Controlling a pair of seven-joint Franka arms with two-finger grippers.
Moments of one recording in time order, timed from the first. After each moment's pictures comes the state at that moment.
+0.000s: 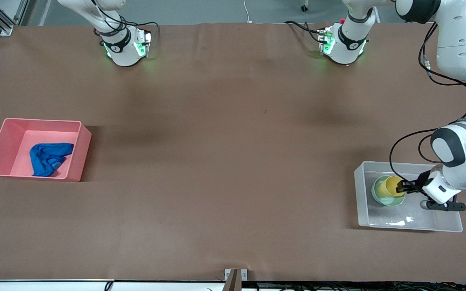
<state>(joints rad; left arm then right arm) 0.02 0.64 0.16 -1.58 -0.26 2.27 0.37 -0.07 0.03 -0.08 -1.48 -0.02 1.56 -0.01</state>
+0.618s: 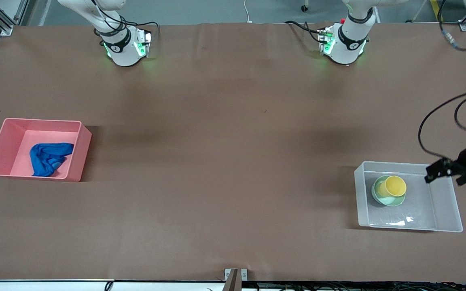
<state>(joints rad) 0.00 0.21 0.11 -1.69 -0.10 2.12 0.23 -0.08 0.03 -0.08 -1.48 -0.02 1.56 -0.01</state>
